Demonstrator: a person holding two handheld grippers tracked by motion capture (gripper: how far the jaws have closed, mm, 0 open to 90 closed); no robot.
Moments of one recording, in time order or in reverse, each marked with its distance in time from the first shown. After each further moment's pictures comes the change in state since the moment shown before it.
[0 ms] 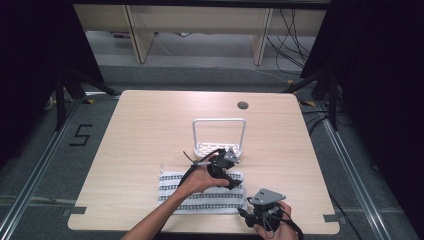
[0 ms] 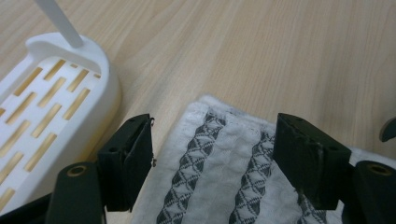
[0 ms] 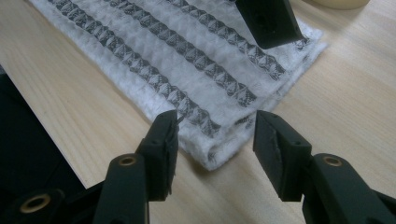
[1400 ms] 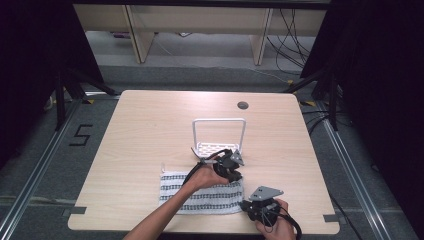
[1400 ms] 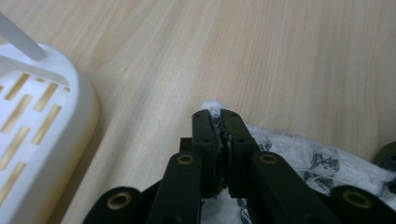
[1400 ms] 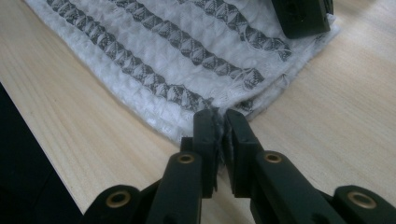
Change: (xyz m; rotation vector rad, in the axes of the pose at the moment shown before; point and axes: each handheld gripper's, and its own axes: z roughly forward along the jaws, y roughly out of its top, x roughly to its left) left arm 0.001 0.006 0.009 0.036 -0.041 0.065; right arm -0.009 0.000 0.012 0.026 0.040 0.025
